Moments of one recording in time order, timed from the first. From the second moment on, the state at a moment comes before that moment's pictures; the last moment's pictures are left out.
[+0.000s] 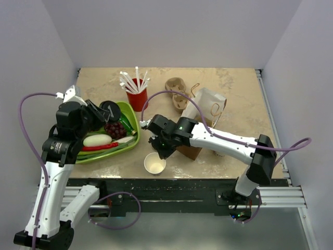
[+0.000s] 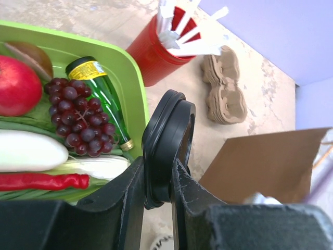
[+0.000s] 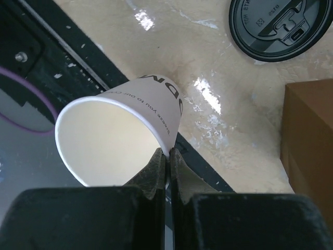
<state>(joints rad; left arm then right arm) -0.16 0.80 1.14 -0.79 -0.05 -0.67 1.11 1.64 1.48 -0.95 -0.04 0.34</state>
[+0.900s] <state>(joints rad) -0.16 0.63 0.97 -0.78 0.30 -0.67 1.01 1.81 1.51 -0.83 0.11 0.45</state>
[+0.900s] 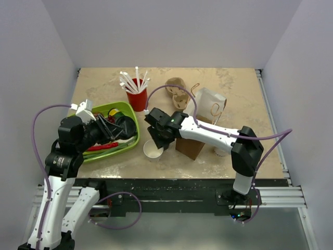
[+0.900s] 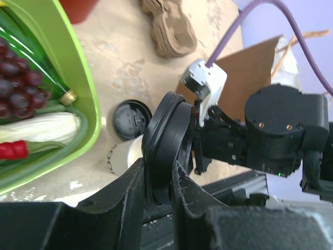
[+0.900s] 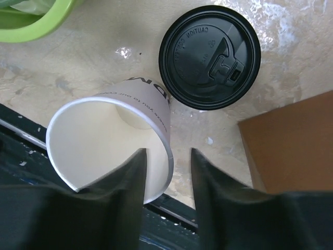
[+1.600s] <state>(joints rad) -0.16 0.84 0.70 -0.47 0.72 -0.70 1.01 1.26 1.43 -0.69 0.26 0.33</state>
